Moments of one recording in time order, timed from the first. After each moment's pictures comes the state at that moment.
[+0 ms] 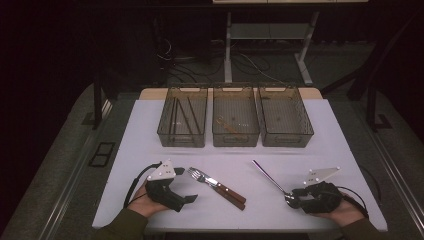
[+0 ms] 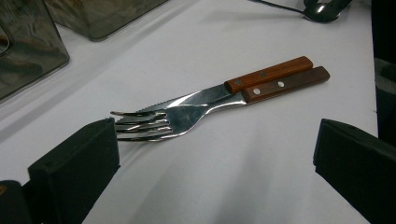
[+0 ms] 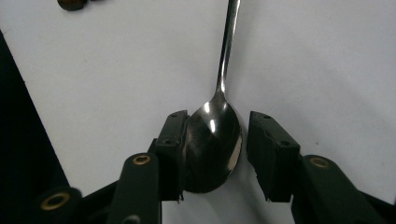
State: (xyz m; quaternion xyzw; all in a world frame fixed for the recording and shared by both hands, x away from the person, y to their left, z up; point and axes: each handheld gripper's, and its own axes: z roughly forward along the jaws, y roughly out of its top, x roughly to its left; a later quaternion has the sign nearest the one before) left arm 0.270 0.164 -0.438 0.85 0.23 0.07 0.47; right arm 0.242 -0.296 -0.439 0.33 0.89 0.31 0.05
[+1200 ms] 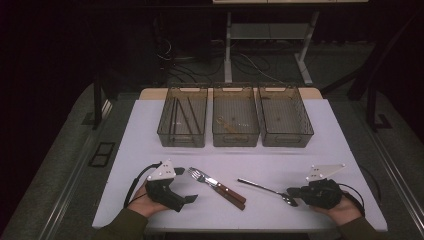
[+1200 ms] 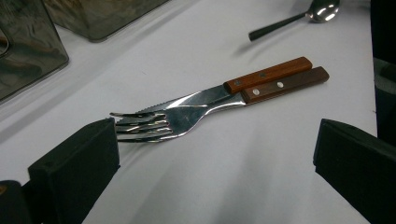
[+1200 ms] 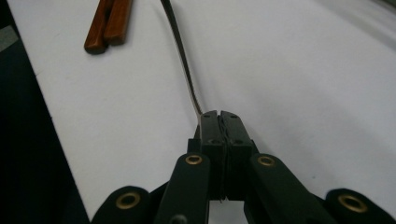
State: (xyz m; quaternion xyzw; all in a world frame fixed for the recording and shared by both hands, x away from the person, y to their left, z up) left arm 0.270 0.163 -0.438 0.85 0.24 0.06 0.47; right arm 0.247 -0.297 -0.428 0.33 0.87 0.36 0.05
